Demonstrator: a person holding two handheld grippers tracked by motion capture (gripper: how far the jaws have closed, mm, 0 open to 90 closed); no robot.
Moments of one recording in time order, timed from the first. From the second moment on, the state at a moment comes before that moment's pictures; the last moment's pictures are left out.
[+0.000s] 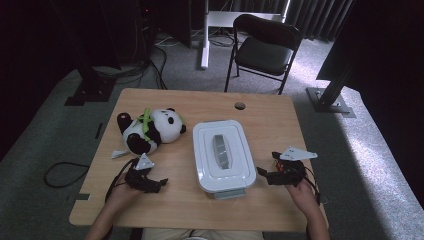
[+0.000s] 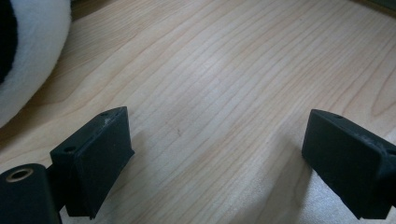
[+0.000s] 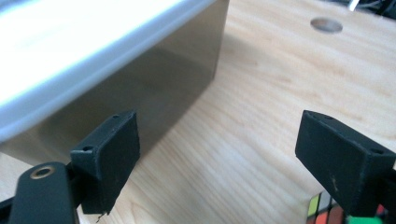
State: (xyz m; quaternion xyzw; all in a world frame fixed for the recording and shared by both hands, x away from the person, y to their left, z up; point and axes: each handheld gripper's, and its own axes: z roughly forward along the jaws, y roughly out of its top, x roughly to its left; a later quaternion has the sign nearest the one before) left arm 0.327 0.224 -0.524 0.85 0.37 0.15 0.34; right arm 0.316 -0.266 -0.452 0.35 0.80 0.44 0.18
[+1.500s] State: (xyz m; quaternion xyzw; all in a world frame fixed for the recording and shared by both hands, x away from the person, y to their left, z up) left arm 0.325 0.221 -0.524 0.86 0.36 0.15 0.33; right arm 0.327 -0.161 -0.404 0.23 0.84 0.48 0.09
